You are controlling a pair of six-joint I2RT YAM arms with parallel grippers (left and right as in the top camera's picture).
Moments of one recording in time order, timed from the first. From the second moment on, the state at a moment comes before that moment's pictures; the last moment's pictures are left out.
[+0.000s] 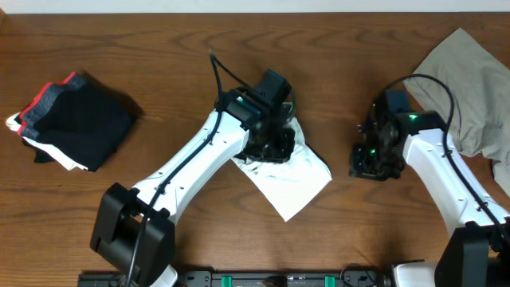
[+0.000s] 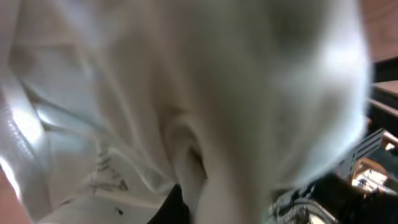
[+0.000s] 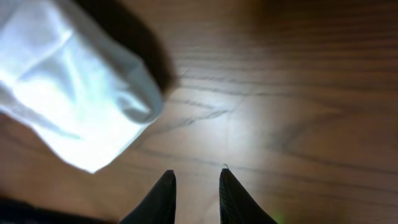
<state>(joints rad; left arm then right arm) -0.63 1.77 1.45 -1.06 0.41 -0.43 0.14 1.54 1.05 -1.09 -0.23 0.24</state>
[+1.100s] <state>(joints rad) -0.71 1.77 1.45 -1.07 0.41 -0.43 0.27 1.62 0.75 -0.55 -0.39 0.36</state>
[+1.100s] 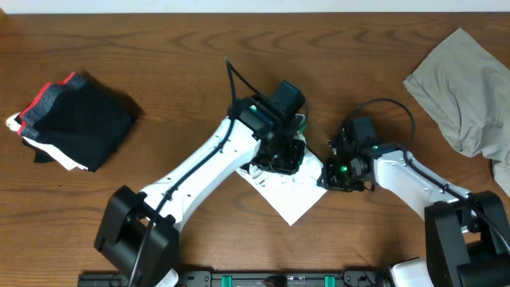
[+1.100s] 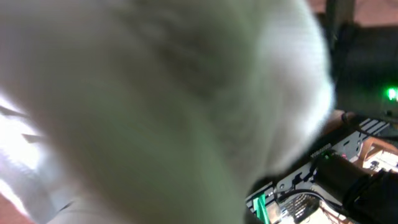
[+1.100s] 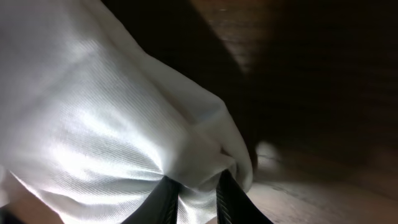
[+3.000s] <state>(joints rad) -0.41 1.86 1.45 -0.89 0.10 -0.38 0.40 1.44 1.05 -0.92 -0.29 0.27</state>
